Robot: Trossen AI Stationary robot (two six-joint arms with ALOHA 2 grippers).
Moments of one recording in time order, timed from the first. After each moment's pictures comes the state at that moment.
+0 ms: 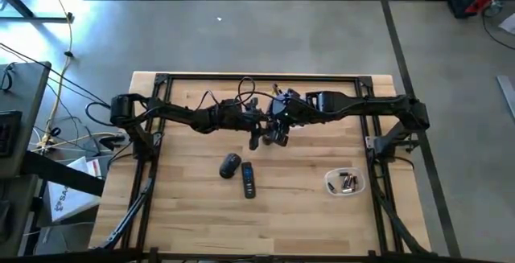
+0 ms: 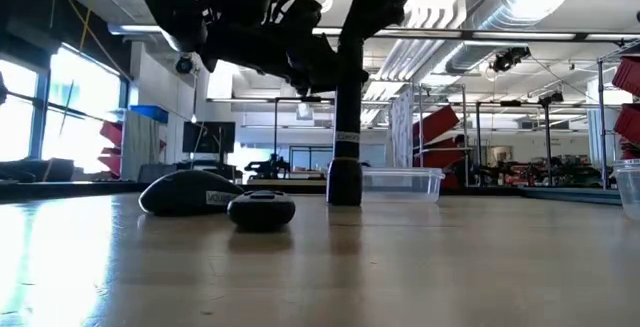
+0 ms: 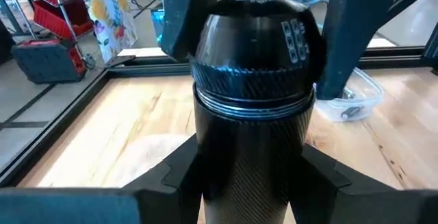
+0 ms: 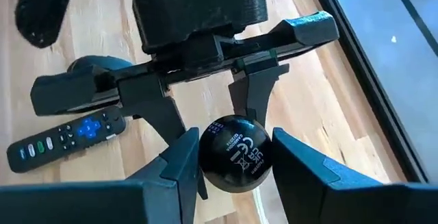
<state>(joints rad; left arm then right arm) 0.18 1.72 0.87 0.63 0.12 0.10 -0.05 1.67 1.55 -0.82 0.22 0.07</state>
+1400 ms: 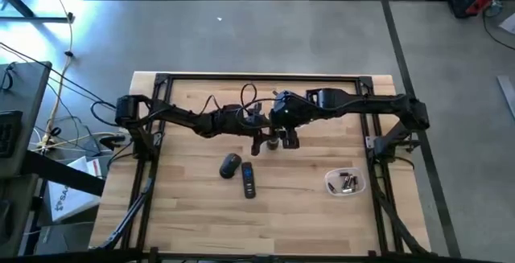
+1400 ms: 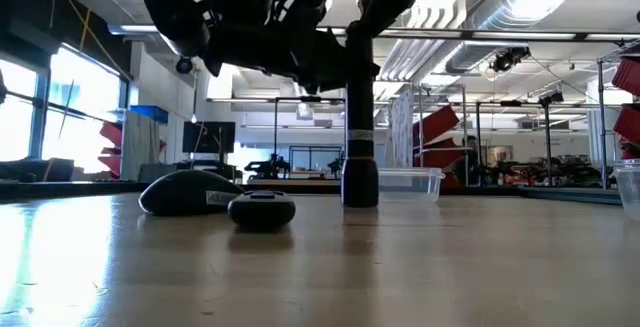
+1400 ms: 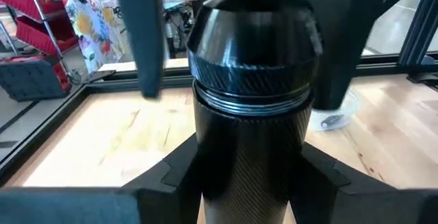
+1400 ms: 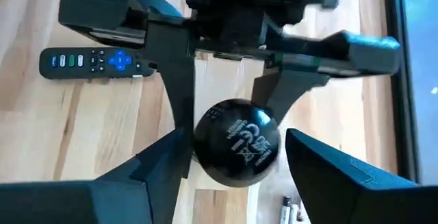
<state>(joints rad) 0.13 1.78 0.87 0.72 0.13 0.10 -0.07 1.66 1.58 -0.89 0.05 -0.25</state>
